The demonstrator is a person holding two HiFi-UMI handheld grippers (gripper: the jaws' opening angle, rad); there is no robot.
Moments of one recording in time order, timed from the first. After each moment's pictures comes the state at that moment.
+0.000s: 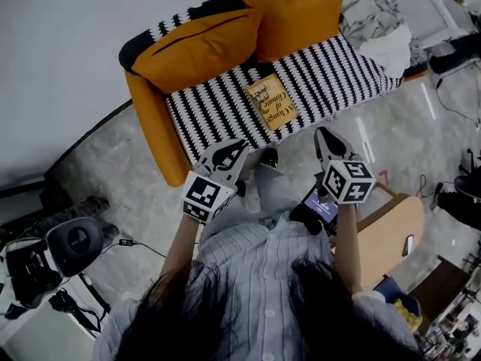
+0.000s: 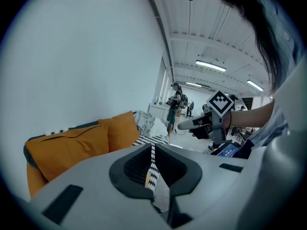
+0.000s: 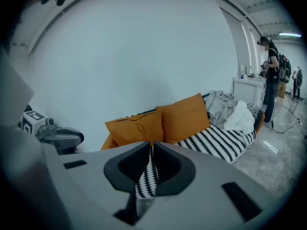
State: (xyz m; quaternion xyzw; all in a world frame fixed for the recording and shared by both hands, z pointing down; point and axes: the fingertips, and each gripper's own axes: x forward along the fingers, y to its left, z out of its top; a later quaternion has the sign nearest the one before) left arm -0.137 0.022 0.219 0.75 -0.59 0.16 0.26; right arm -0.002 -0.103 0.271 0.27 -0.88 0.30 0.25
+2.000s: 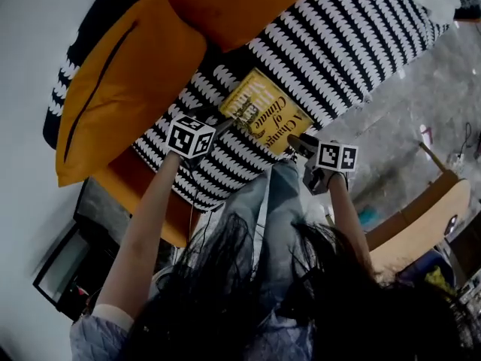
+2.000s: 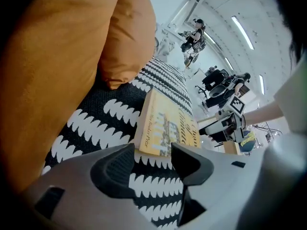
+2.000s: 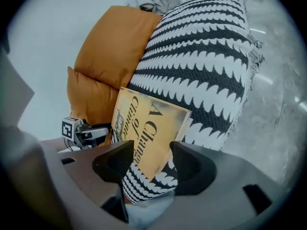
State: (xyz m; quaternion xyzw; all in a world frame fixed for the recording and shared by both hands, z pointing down) left arm -0.259 -0.132 0.707 0.67 -0.36 0.37 0.53; right arm -0.050 -0.113 0.745 0.20 -0.61 0.72 0.26
